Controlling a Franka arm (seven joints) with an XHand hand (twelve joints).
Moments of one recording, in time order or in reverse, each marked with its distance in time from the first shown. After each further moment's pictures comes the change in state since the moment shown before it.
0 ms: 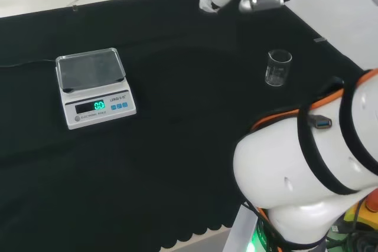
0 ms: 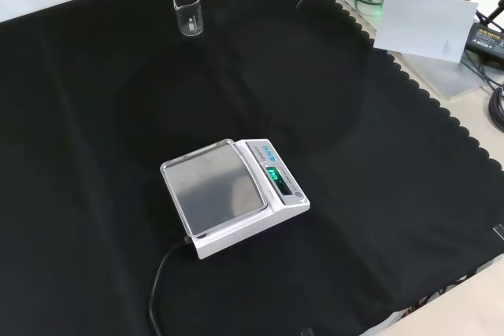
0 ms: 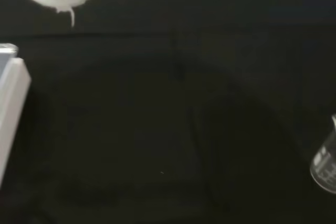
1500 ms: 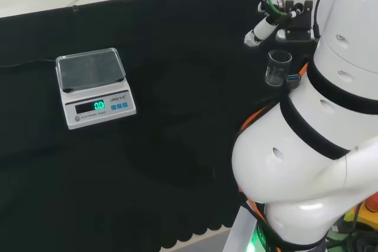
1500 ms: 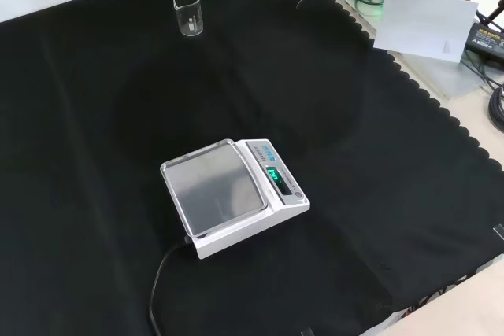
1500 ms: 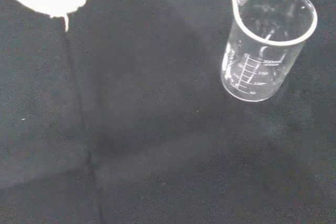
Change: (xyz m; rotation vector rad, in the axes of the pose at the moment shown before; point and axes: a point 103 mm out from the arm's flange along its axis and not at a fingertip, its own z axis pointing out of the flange) arm -0.120 0.062 0.121 0.201 0.061 0.185
